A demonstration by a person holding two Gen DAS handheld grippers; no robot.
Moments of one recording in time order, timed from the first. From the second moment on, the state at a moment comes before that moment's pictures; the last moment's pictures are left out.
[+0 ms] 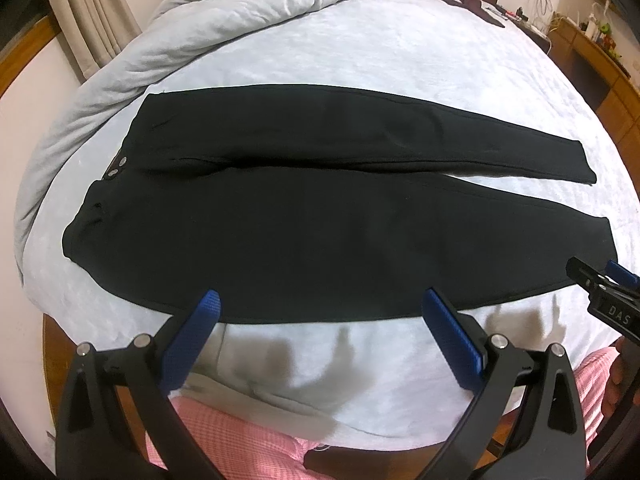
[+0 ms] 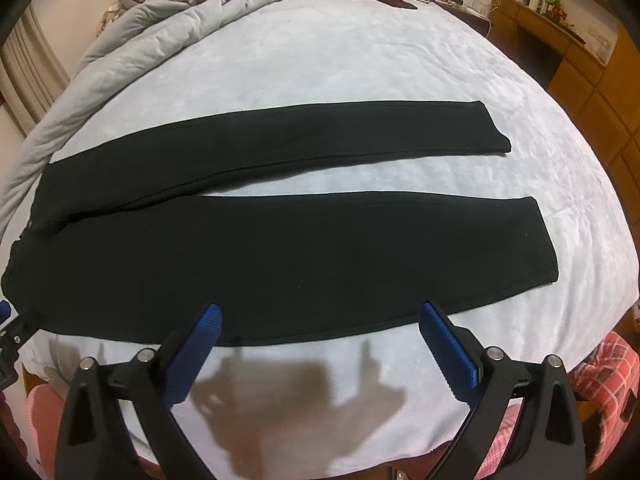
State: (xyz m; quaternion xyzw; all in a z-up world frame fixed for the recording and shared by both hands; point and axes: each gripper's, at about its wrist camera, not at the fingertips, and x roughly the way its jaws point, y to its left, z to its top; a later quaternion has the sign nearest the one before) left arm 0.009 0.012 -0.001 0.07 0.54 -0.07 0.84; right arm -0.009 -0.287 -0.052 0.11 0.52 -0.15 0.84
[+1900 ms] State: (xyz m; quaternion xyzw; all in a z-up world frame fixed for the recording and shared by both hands) left arm 0.015 0.006 -0.008 0.07 0.55 -0.07 0.83; right arm -0.002 -0.285 -0.062 0.11 0.52 -0.13 0.84
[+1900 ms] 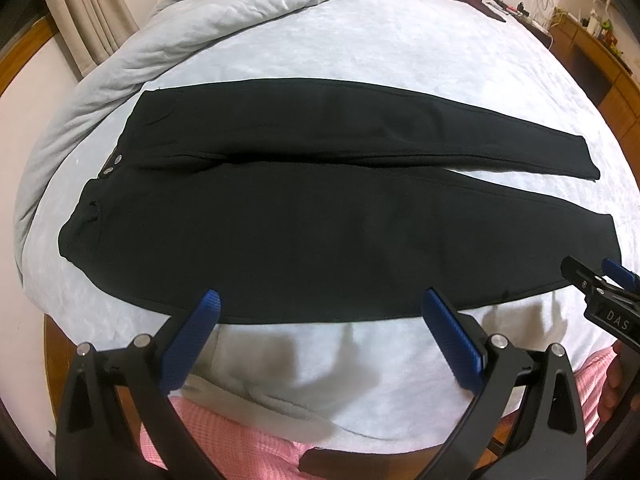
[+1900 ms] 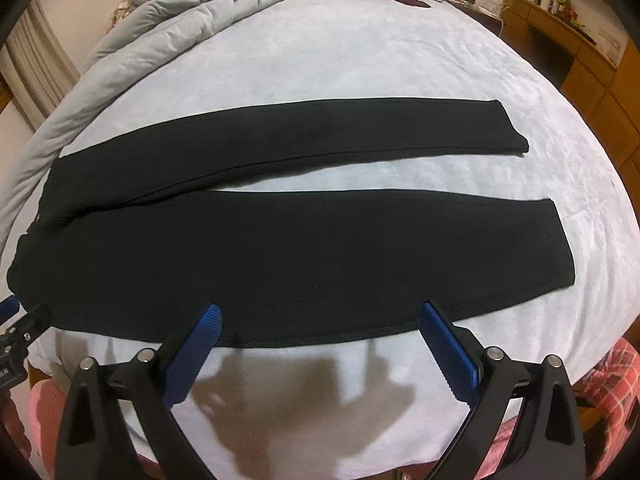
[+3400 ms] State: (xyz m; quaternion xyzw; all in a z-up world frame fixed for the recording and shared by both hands) left arm 0.248 -0.276 -0.095 0.09 0.58 -0.20 0.78; right arm 0.136 -0.658 -0.118 0.16 0.52 -0.05 0.84
